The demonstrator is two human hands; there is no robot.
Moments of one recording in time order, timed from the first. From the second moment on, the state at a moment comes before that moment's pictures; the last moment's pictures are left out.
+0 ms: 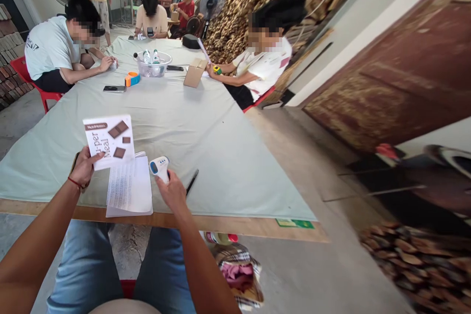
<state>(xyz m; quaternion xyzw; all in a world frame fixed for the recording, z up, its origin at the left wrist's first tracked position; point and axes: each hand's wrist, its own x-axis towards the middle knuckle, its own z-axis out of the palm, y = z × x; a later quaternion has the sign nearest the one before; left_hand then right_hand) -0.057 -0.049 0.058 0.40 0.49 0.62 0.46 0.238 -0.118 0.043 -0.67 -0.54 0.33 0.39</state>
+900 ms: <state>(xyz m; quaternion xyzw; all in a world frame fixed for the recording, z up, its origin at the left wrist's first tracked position) 0.005 -0.082 0.010 0.75 0.65 0.05 0.13 0.309 -0.106 0.025 -0.80 -0.57 0.18 0.06</state>
